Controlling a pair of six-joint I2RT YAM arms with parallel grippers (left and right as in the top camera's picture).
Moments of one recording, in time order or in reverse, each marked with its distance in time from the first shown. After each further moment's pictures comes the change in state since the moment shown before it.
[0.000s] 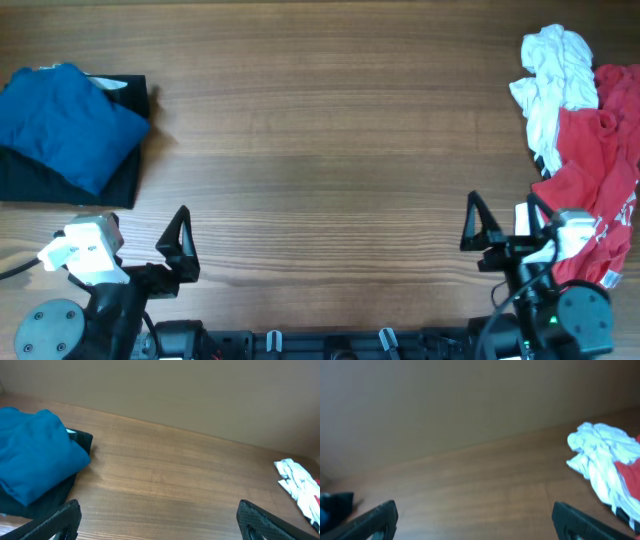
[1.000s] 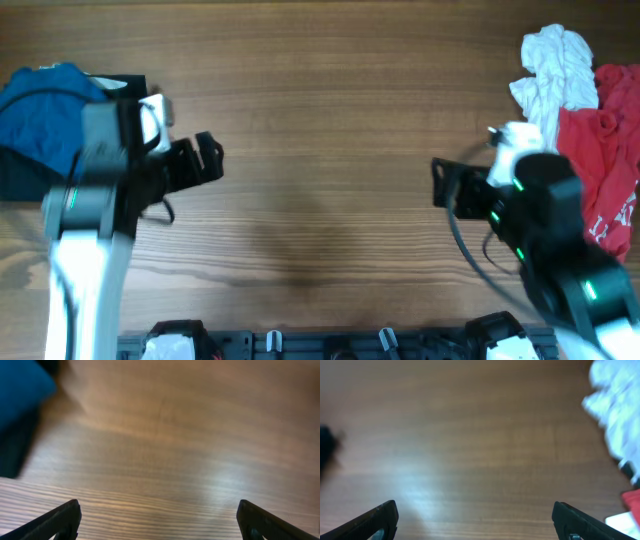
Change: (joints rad) left arm 0.000 0.715 0.145 -0.058 0.088 -0.018; right arm 0.142 0.682 0.501 -0.342 0.047 0.029
